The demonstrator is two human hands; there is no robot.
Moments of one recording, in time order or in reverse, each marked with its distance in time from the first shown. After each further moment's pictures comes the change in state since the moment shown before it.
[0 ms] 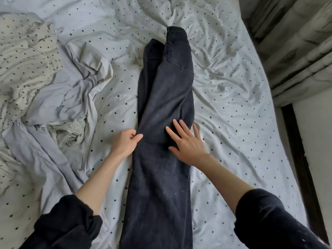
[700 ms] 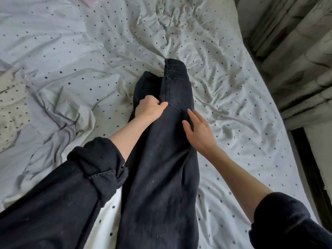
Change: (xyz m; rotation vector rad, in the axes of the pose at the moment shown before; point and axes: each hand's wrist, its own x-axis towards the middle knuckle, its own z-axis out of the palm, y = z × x) left_hand 0.214 0.186 -0.003 0.017 0.003 0.046; right_hand 0.162 0.103 -0.076 0.646 0.293 0.343
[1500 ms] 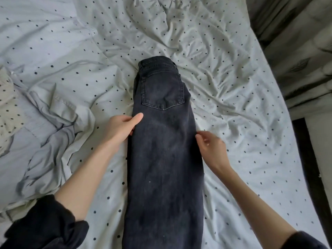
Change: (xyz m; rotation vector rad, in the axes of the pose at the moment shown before) left_hand -0.015 -0.081 -0.036 -0.340 -0.045 -0.250; right_hand -0.028 0.004 0.004 0.178 0.066 0.299
